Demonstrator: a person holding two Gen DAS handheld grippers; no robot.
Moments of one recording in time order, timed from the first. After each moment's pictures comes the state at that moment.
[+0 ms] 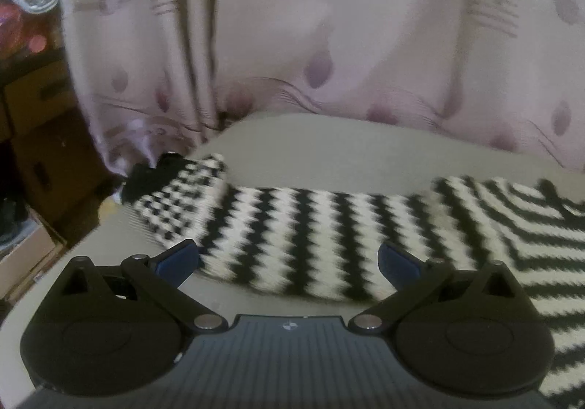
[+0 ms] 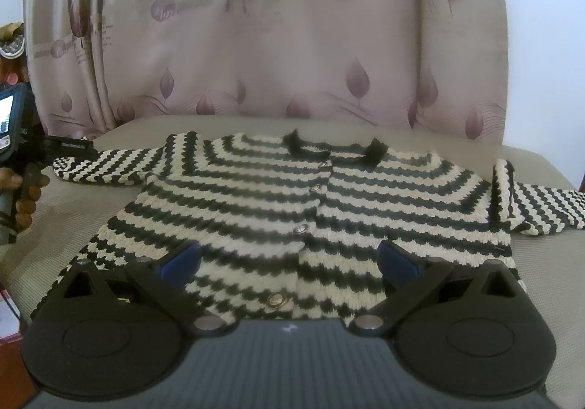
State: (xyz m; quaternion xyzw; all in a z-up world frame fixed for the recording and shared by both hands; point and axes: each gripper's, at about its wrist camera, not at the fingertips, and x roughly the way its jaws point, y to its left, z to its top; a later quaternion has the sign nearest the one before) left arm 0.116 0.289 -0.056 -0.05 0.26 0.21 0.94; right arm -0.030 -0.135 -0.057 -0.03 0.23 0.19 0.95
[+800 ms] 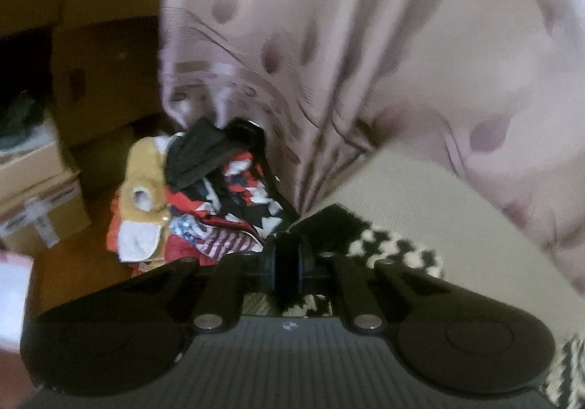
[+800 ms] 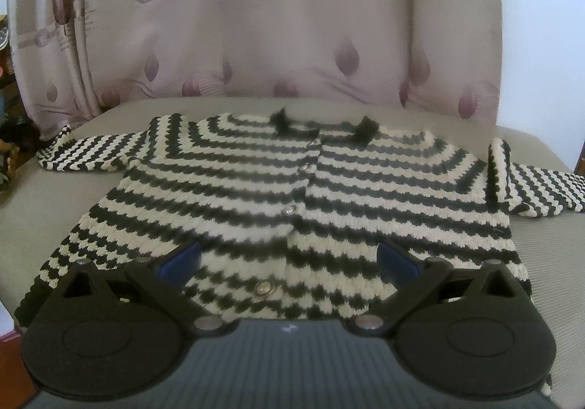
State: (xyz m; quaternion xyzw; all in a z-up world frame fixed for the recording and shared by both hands) left arm 0.140 0.496 -0.058 -0.24 0.25 0.29 0.89; right arm -0.017 -0.131 -0.068 -0.03 0.26 0.17 0.95
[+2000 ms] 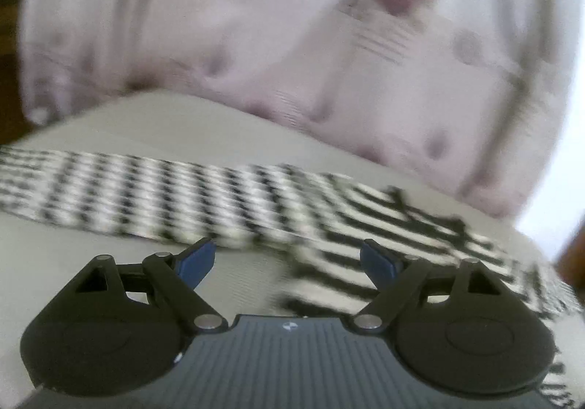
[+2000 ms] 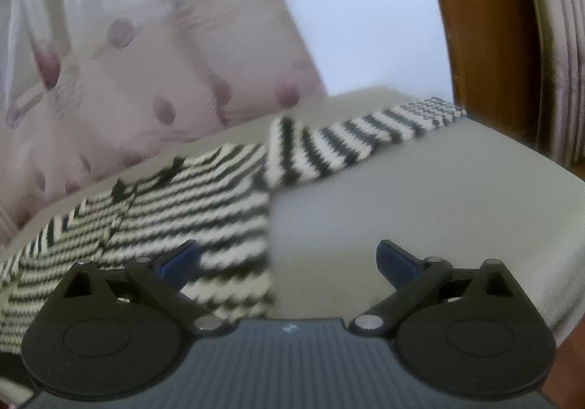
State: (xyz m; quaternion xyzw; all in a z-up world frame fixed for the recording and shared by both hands) left arm 0.038 0.178 -0.029 -0.16 0.23 0.05 0.96; right arm -0.025 -0.365 -0.086 0.17 0.23 0.03 0.96
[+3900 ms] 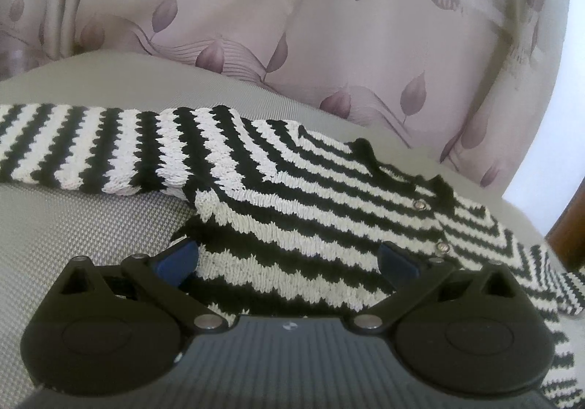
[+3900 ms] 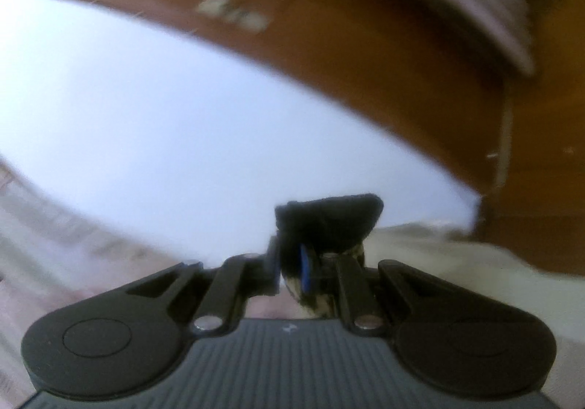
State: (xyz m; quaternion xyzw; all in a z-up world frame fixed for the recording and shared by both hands) left arm 0.085 0.131 -0.076 -0.18 0.26 0.03 0.95; right arm 0.108 -0.608 -0.030 0.55 0.04 -0.03 0.84
